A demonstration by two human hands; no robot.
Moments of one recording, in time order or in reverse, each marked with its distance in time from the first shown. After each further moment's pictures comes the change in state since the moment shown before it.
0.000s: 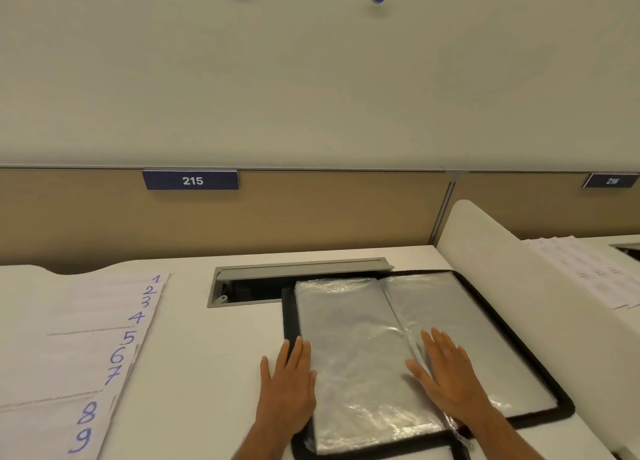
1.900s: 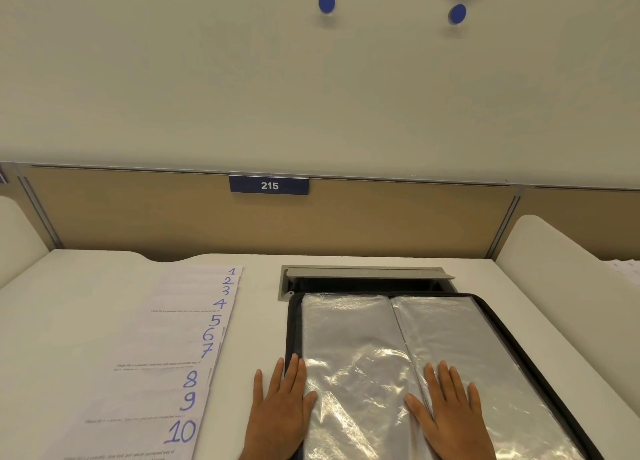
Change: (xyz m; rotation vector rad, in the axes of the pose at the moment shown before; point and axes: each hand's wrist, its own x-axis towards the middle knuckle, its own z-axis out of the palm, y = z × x) left_hand -0.069 -0.136 0.013 0.104 0.265 -0.050; right_hand -0.040 -0.128 0.061 -0.121 0.016 0.071
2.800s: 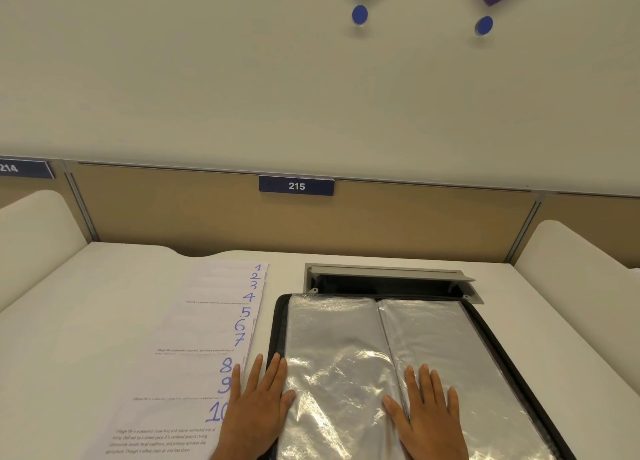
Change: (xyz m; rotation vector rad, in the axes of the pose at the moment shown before) left_hand -0.034 -0.090 -0.025 0.105 0.090 -0.002; right_hand -0.036 -0.089 0.008 0.015 -0.012 -0.011
